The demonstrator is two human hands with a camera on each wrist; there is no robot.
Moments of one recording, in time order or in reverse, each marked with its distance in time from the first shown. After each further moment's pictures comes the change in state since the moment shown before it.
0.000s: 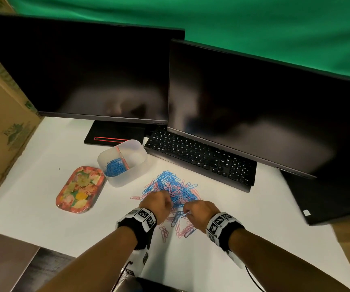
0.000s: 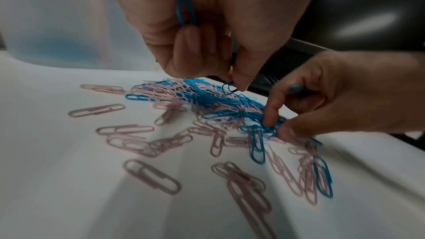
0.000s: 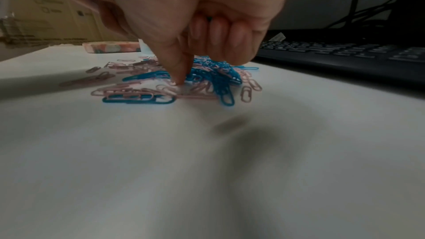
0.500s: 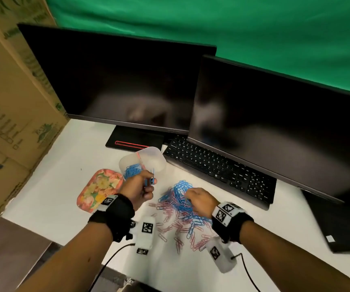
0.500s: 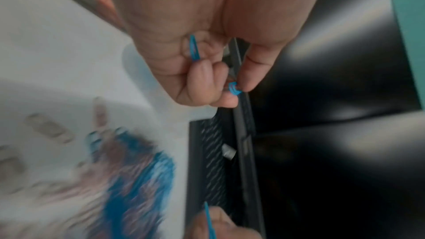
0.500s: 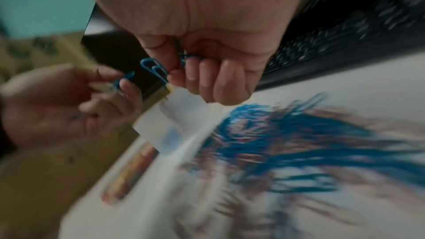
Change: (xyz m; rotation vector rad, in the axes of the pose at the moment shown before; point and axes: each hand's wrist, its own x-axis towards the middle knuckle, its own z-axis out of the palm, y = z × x) left_hand -0.007 -0.035 -0.107 -1.474 0.039 -0.343; right_hand 0.036 -0.057 -0.061 0.766 -0.024 0.090
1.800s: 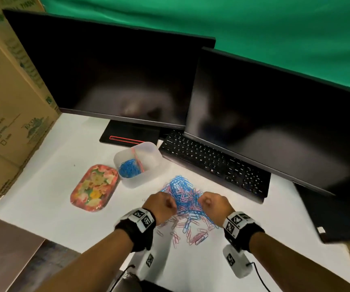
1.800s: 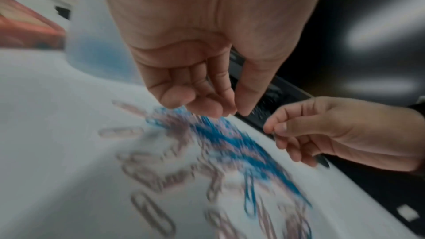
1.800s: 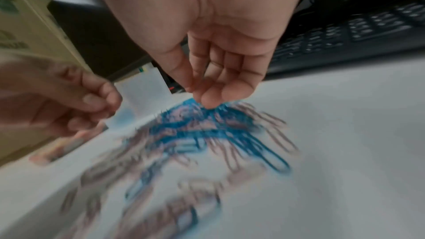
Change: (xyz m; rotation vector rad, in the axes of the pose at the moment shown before) left_hand 0.004 -0.069 0.024 1.244 -0.089 0.234; right_hand -0.018 0.063 -0.015 -0.291 0.204 0.025
